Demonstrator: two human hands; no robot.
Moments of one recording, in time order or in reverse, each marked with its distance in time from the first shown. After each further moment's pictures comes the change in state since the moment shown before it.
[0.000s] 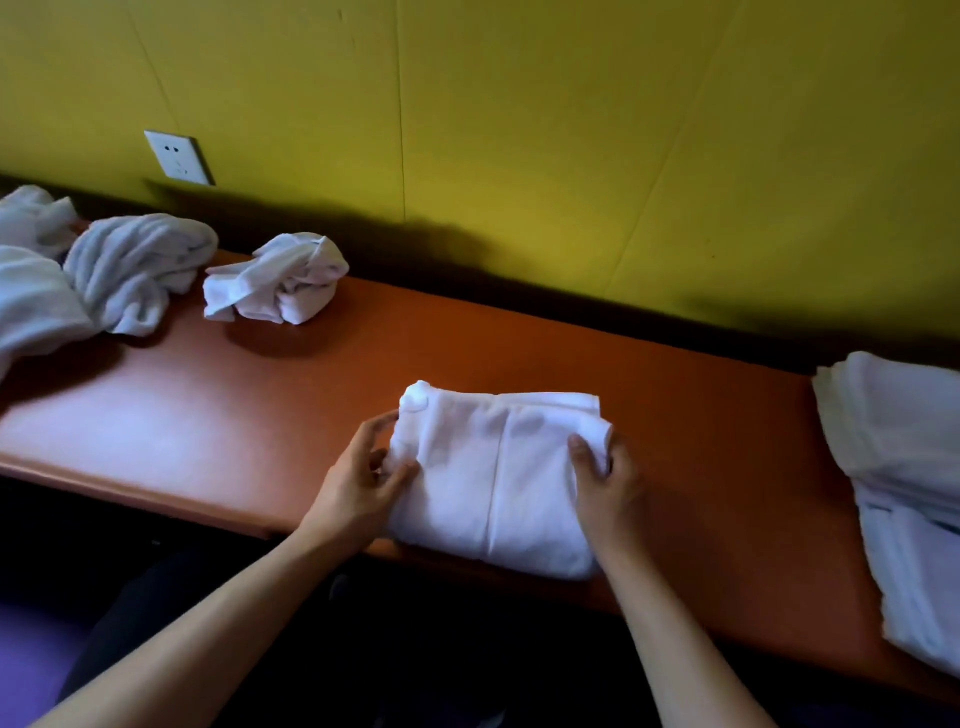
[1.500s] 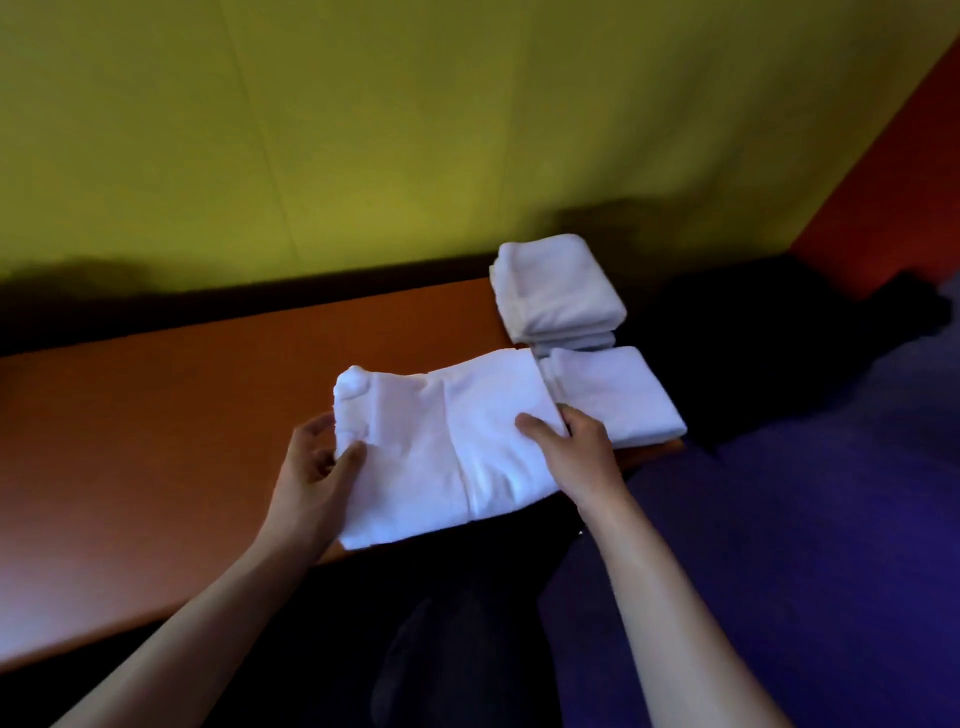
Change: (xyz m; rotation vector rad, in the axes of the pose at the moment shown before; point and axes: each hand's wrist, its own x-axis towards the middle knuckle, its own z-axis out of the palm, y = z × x) left_hand -0.068 0.136 0.228 -0.047 -0.285 0.053; right_hand -0.026 0.100 -0.272 0.159 0.164 0.310
